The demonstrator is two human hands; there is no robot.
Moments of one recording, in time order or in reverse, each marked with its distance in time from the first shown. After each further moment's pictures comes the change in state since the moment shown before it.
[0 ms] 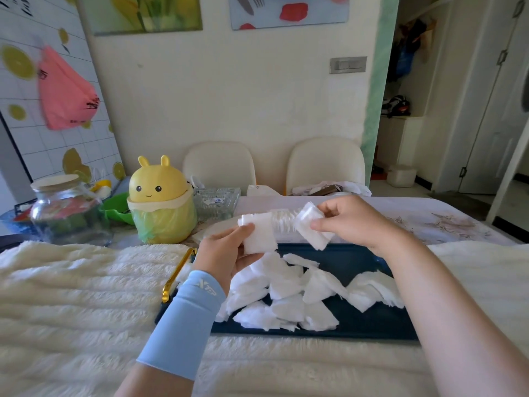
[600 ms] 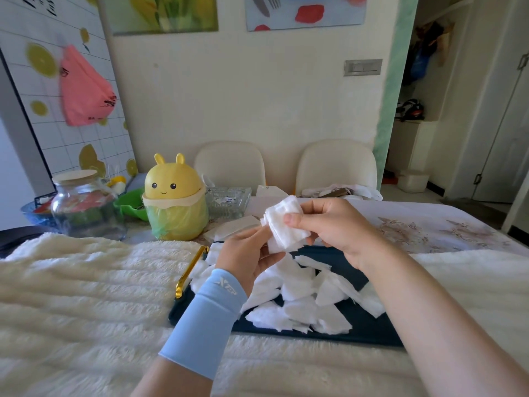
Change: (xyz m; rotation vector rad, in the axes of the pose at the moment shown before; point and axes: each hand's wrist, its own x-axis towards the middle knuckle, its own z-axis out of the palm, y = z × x) left_hand -0.012 -0.001 0.011 -0.006 -0.116 0.008; right_hand -0.011 -0.043 0.044 0.356 -0.017 0.014
